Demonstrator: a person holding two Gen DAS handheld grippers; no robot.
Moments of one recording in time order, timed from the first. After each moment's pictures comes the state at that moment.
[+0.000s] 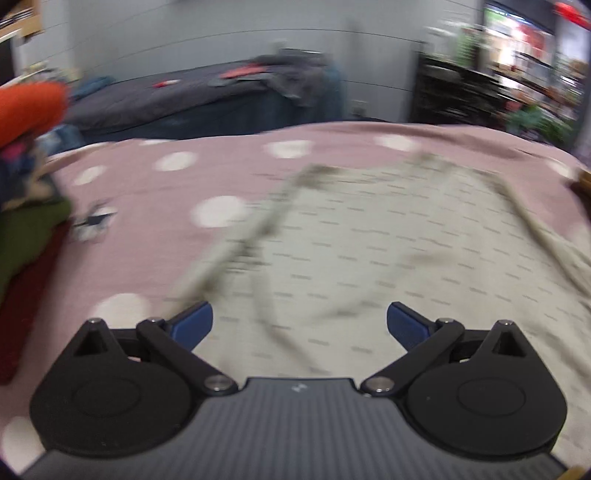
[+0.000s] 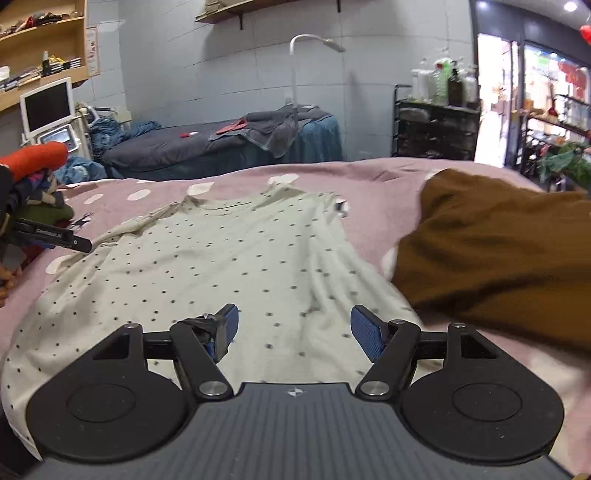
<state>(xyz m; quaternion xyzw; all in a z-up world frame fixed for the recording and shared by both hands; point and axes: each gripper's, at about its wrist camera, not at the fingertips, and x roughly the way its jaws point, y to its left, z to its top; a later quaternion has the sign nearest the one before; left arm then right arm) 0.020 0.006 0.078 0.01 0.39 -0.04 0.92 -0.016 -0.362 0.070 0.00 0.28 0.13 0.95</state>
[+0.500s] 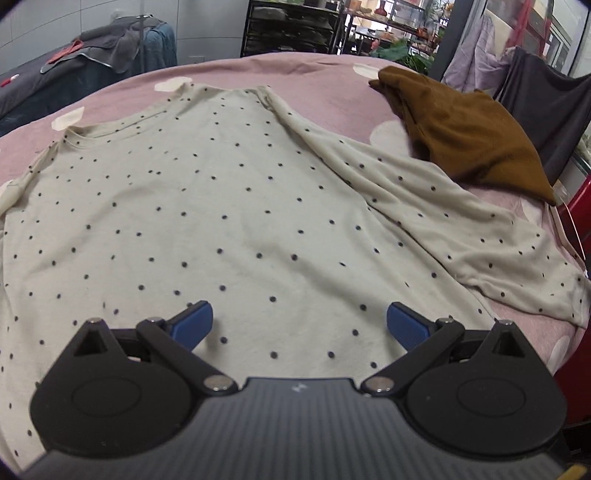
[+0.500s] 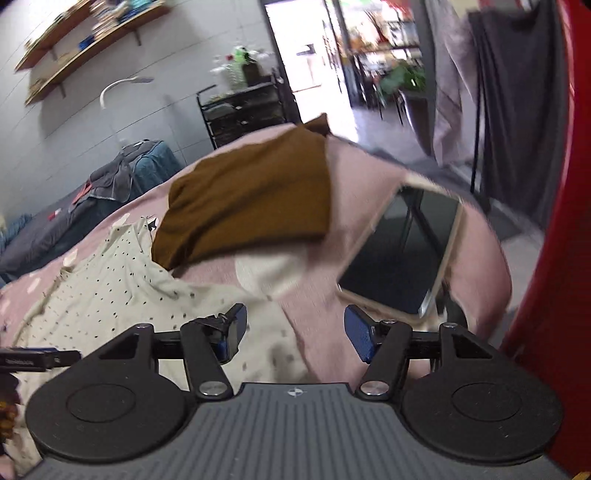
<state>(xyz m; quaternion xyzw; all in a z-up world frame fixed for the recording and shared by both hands) -0.018 -0.148 0.042 0.02 0.44 -0.23 0.87 -0.098 -0.505 0.064 0.19 0.31 -0.10 0.93</state>
